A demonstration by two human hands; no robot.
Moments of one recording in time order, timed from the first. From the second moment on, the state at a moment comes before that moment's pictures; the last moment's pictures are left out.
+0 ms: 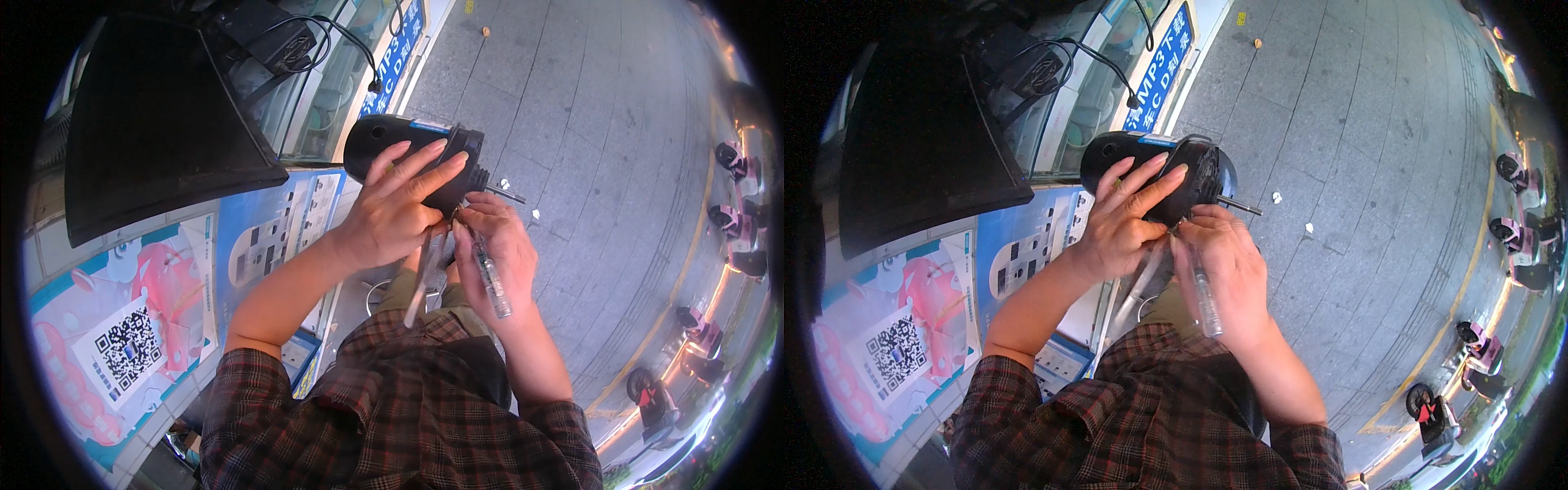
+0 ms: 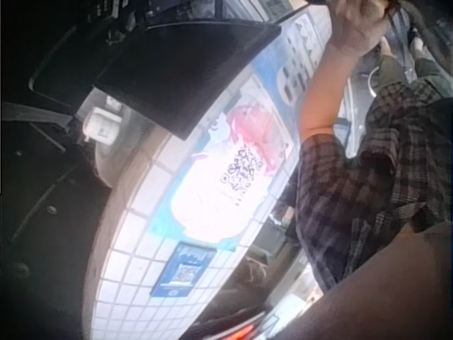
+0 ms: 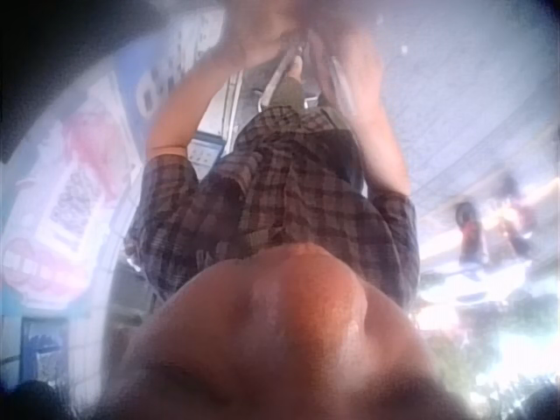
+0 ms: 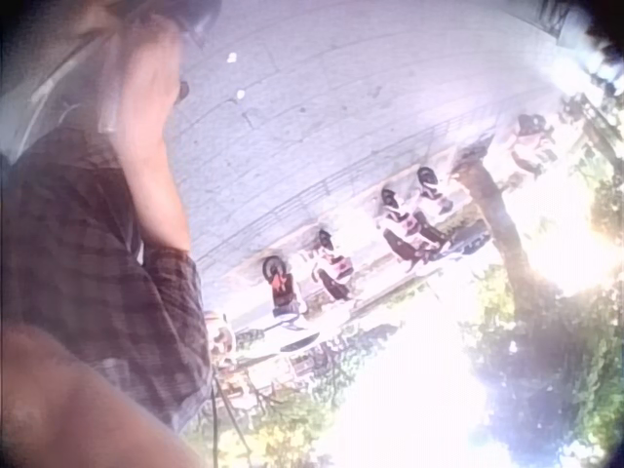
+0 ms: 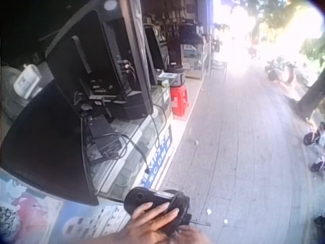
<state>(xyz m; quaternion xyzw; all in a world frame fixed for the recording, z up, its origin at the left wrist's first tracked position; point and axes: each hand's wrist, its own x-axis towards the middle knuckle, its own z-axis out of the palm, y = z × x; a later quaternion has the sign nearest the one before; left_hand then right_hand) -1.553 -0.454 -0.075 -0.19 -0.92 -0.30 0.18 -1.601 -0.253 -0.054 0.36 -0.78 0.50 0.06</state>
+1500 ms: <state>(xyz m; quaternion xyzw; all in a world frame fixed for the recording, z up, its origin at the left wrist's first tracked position) -1.553 -0.450 -0.074 -0.18 -0.92 -0.30 0.20 -1.587 -0.252 -0.069 0.30 -0.72 0.62 0.06</state>
